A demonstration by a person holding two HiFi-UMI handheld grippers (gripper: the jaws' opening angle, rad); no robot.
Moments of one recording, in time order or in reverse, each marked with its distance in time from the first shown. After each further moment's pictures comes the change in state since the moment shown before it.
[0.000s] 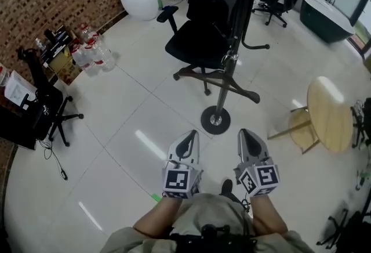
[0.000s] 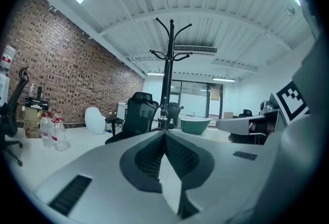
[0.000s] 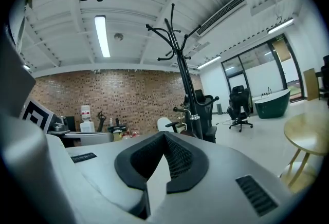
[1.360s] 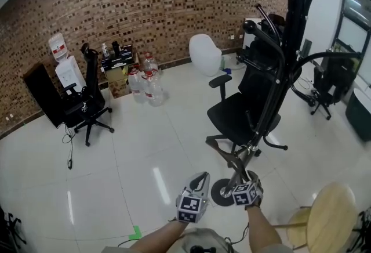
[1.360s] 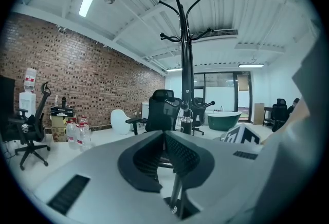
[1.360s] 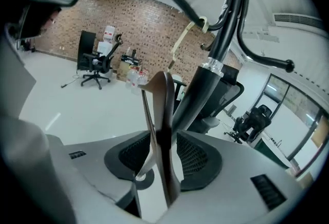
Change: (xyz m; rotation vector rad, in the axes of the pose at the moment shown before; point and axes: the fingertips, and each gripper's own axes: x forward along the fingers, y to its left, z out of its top) left arm 0.185 -0.026 0.095 0.012 0.059 0.310; right arm 0.236 -0.209 -0.020 -0.664 0.519 0.097
